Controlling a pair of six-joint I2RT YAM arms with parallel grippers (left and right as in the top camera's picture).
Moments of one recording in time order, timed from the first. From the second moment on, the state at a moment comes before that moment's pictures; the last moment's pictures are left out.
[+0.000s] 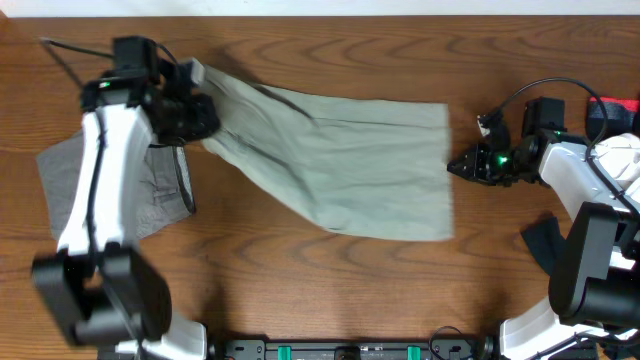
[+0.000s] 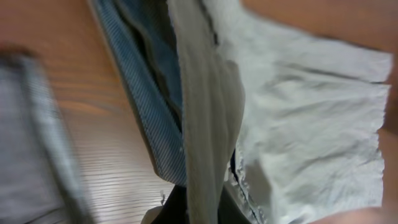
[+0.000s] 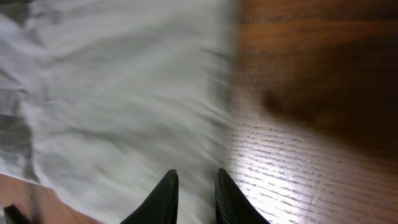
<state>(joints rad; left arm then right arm) 0.11 1.68 1.52 -1.01 0.37 -0.04 -0.17 1.79 1.08 -0.64 -0.60 0.00</state>
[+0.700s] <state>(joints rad) -0.29 1.68 1.68 -1.01 0.08 -0.04 -0.17 1.79 1.08 -0.63 -0.59 0.06</state>
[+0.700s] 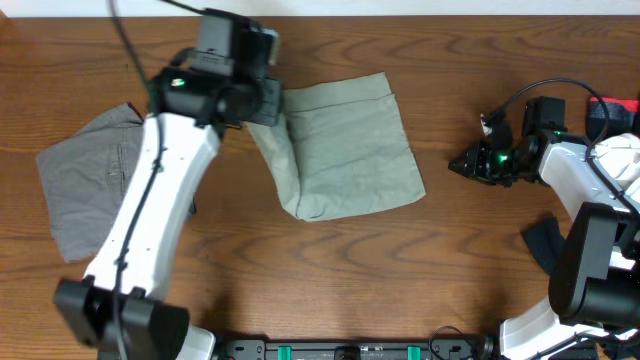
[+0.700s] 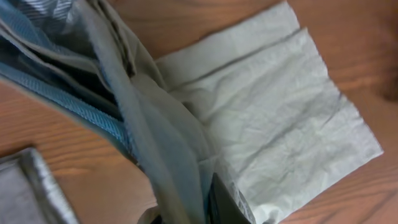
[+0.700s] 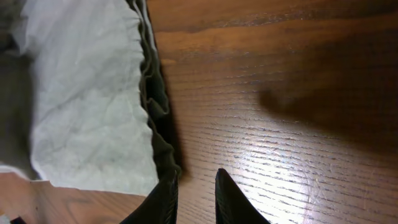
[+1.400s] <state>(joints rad) -0.57 1.93 1.68 -0.90 0.18 -0.04 -0.10 1.82 1.08 -0.56 -0.49 0.08</state>
